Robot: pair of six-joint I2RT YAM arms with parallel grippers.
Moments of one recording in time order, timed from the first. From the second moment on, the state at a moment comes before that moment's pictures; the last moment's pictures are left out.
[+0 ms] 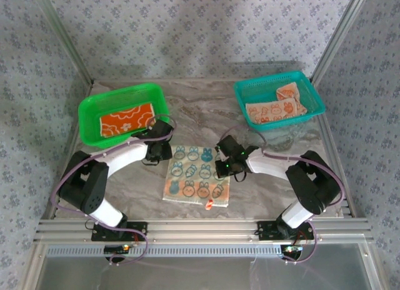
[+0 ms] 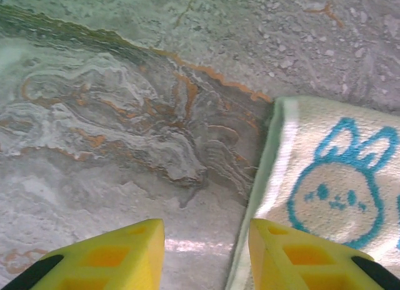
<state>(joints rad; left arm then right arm) -0.54 1.56 0.91 -0.55 -0.13 -0.67 0.70 1.57 0.78 -0.36 -0.12 0.40</state>
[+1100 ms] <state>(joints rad) -0.54 1.83 1.10 -0.43 -0.11 -0.62 0.70 1.55 0.82 -0.40 -0.11 0.40</state>
